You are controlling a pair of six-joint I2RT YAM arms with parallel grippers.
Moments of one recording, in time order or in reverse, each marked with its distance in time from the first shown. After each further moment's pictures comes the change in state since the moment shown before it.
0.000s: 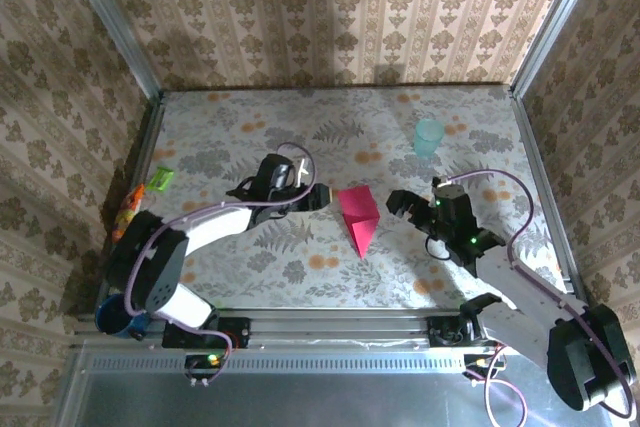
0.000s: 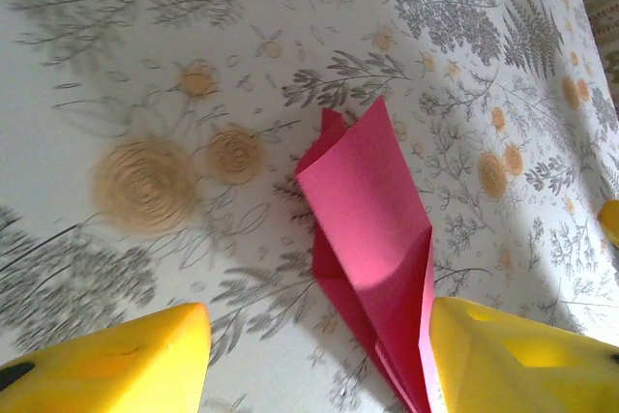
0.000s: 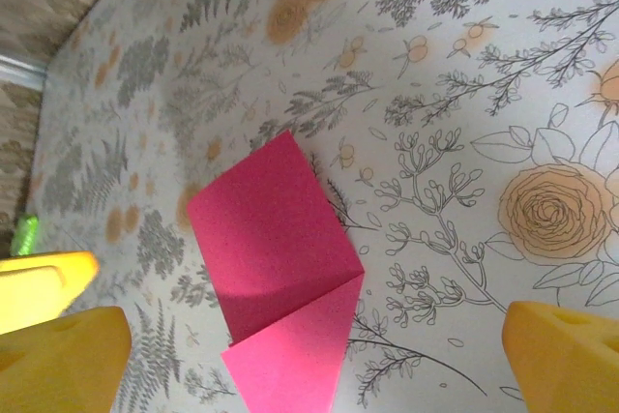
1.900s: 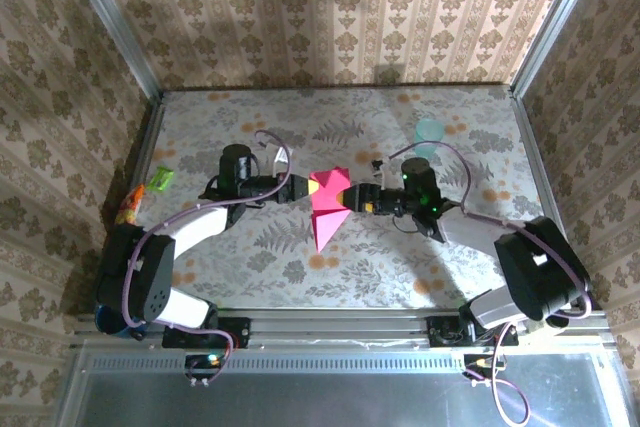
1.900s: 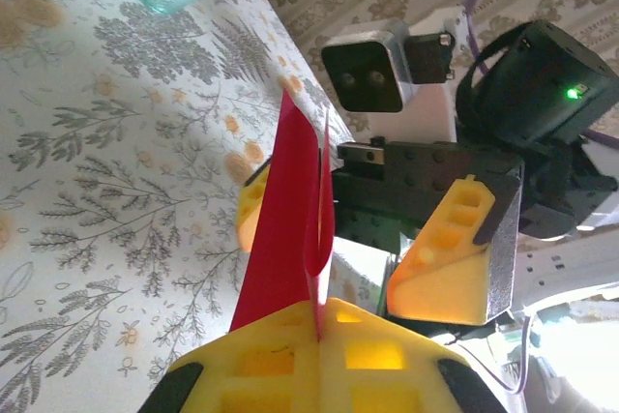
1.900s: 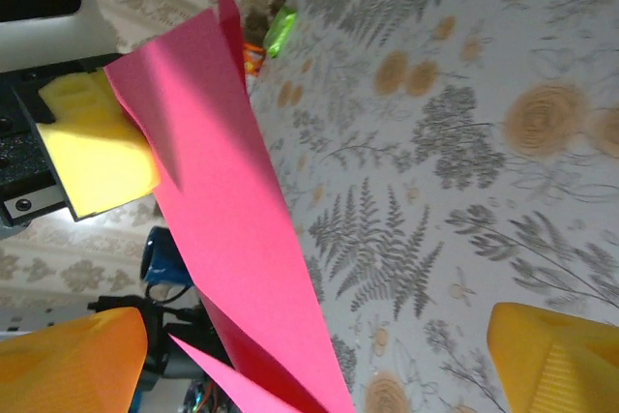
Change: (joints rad) left arm 0.233 -0.114 -0.118 0.323 0.692 -0.013; right arm 0.102 0.522 0.215 0.478 -0.634 -0.098
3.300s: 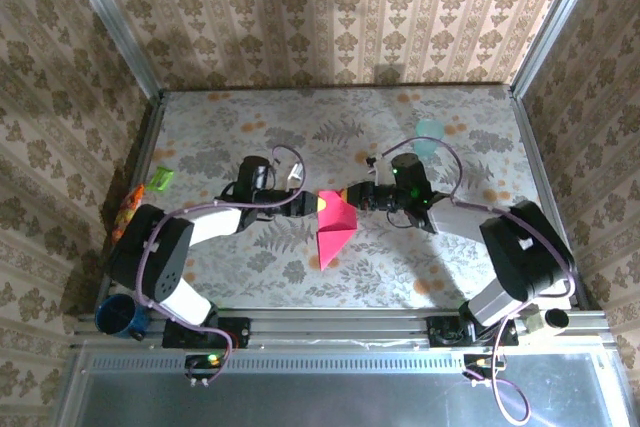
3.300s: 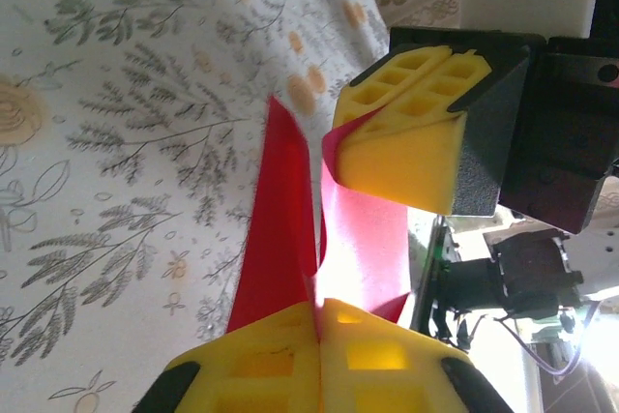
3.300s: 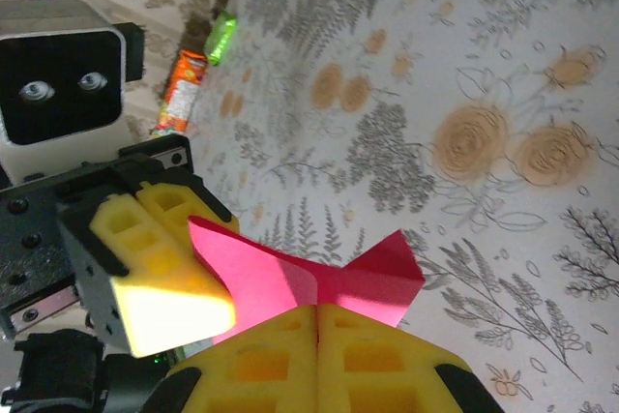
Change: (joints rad) left arm -0.069 0.142 -0.026 -0.053 -0.097 0.064; right arm 0.002 0.118 0.075 -0.079 0.100 -0.061
